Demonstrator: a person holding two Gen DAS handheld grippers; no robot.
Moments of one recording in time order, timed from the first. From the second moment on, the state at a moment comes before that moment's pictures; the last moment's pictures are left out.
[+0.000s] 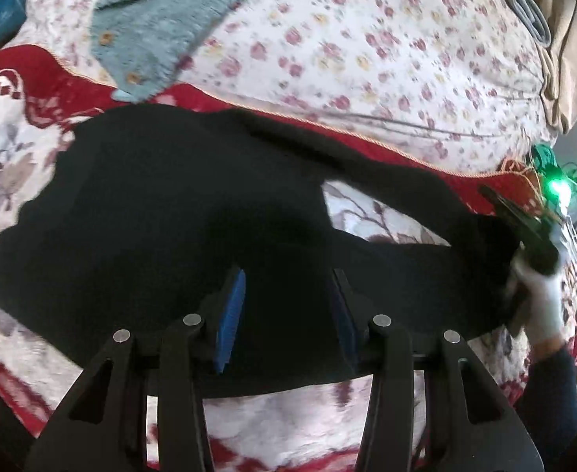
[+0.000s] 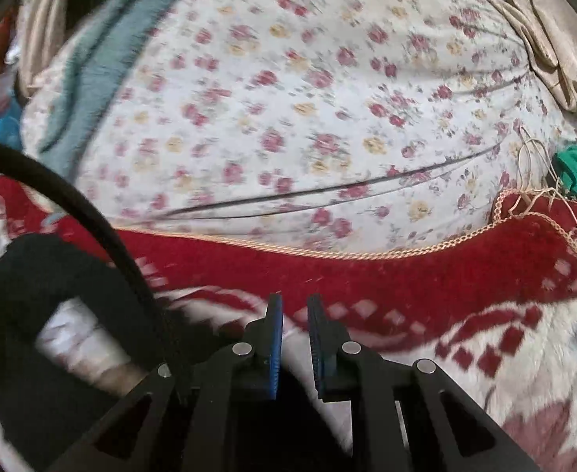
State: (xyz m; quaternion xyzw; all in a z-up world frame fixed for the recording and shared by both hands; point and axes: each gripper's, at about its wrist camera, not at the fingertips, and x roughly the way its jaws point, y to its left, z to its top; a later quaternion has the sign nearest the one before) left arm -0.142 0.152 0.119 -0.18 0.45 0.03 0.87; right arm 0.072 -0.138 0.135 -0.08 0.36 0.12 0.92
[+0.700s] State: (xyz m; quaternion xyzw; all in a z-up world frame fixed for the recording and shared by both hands) left arm -0.130 0.123 0.110 -0.17 0.47 0.00 0.87; right arm -0.026 -0.146 0.111 -0.17 0.42 0.16 0.88
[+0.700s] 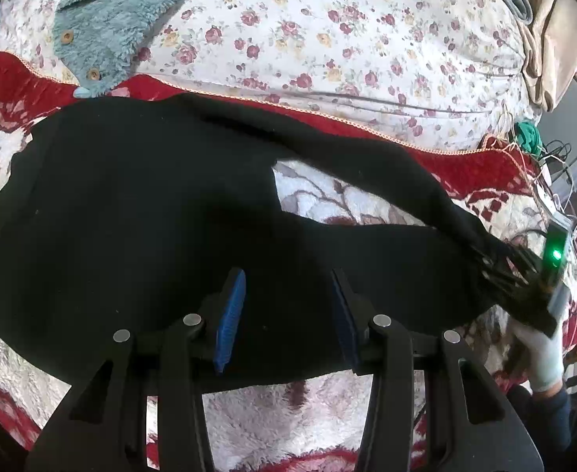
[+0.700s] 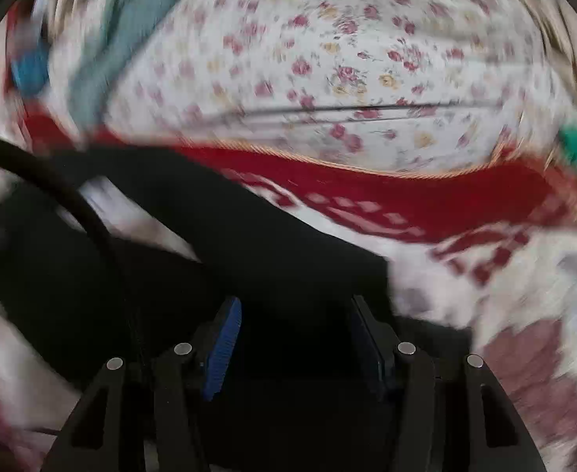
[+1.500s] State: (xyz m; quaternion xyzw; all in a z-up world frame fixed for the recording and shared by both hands) left arm -0.216 0.217 0.121 -0.29 0.43 0.05 0.86; right arm -0.091 -0.318 0.105 0.25 0.49 0.09 0.83
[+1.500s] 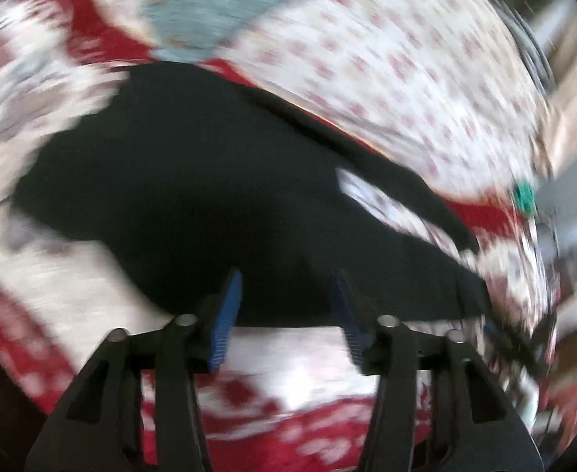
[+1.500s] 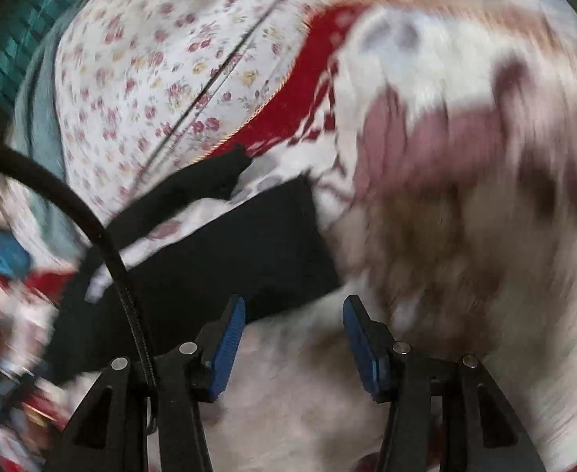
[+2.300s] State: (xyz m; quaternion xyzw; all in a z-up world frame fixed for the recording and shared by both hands) left arm -0.202 0.288 0.095 -0.35 0.40 0.14 0.84; right arm -0.074 -0.319 0.090 0.34 0.40 0.11 0.84
